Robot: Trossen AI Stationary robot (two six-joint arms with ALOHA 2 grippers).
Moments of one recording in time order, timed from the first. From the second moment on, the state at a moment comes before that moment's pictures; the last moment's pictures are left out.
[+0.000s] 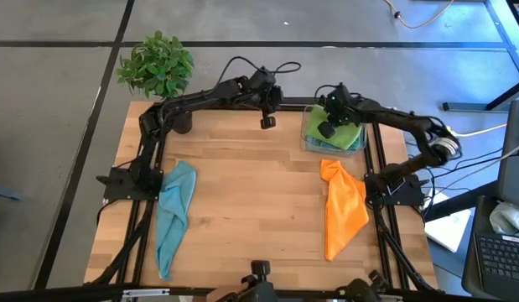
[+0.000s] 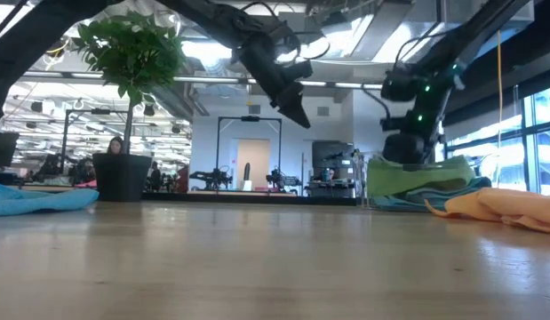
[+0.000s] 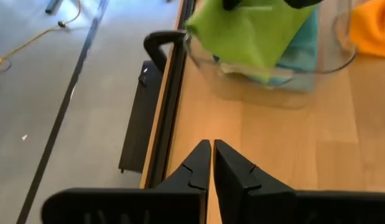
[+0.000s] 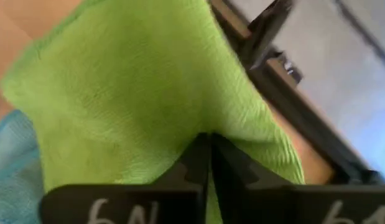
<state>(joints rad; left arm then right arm) 0.53 2.05 1.83 -0.54 0.07 0.44 -0.89 1.46 0.85 -0.48 0.18 -0.14</state>
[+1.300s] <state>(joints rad) 0.54 2.05 1.70 -0.56 0.15 0.42 -0.81 1.59 0.84 -0.54 -0.15 -0.21</state>
